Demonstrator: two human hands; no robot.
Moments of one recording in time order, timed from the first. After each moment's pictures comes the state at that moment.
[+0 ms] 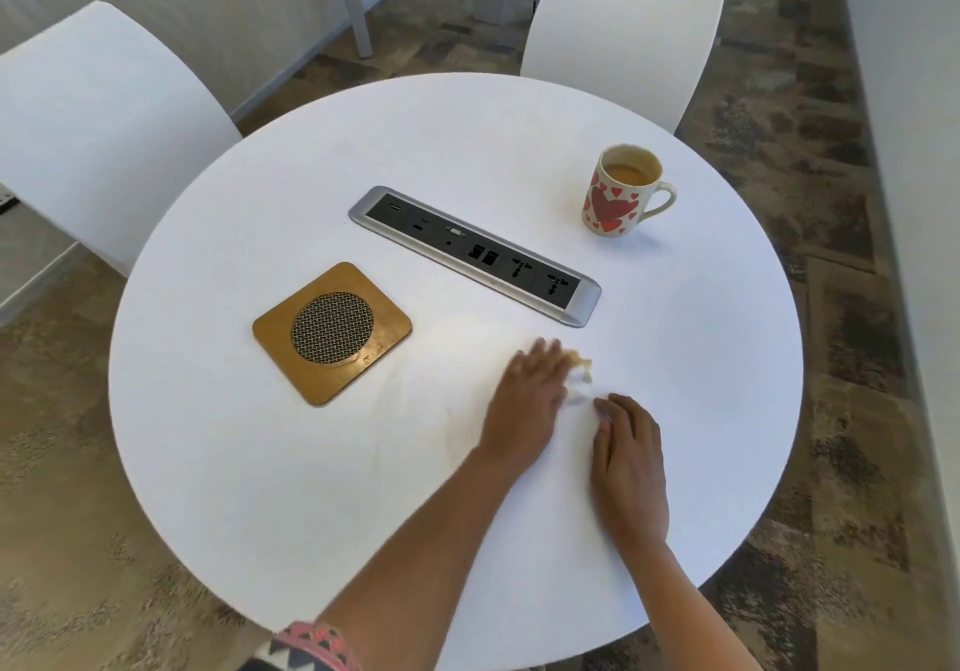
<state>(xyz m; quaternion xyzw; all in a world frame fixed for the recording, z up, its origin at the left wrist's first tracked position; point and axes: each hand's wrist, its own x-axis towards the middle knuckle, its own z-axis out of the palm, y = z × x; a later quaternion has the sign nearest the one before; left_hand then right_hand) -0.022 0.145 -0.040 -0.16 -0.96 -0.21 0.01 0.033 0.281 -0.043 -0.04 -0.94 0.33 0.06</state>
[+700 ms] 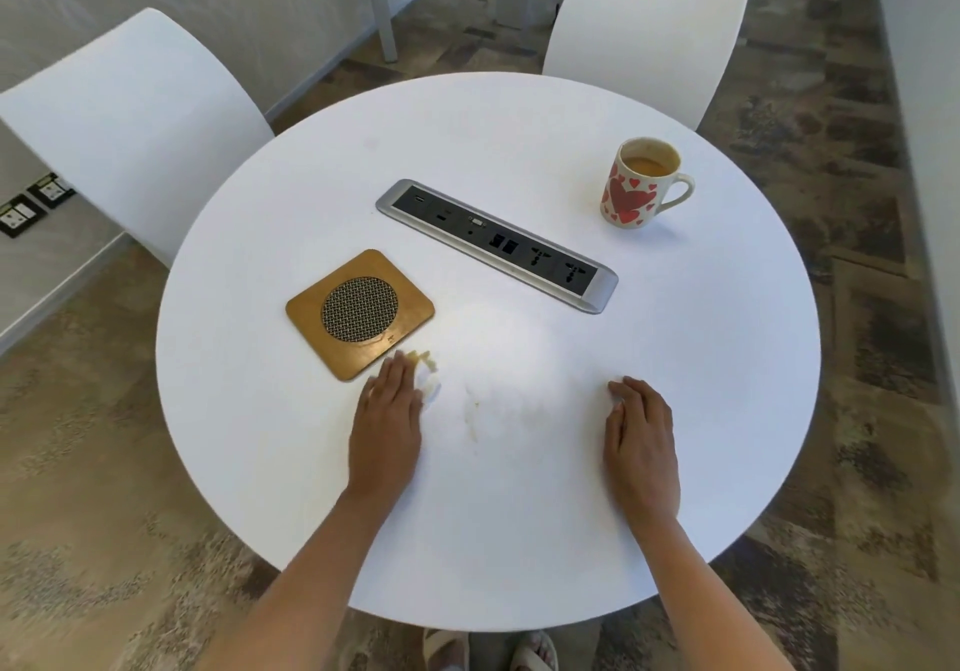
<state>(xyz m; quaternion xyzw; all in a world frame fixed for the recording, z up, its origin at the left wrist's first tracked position) 0.058 0.012 -0.041 0.07 -0.97 -0.19 0.10 0.035 0.279 -0.046 -0.03 -0.94 0.32 0.07</state>
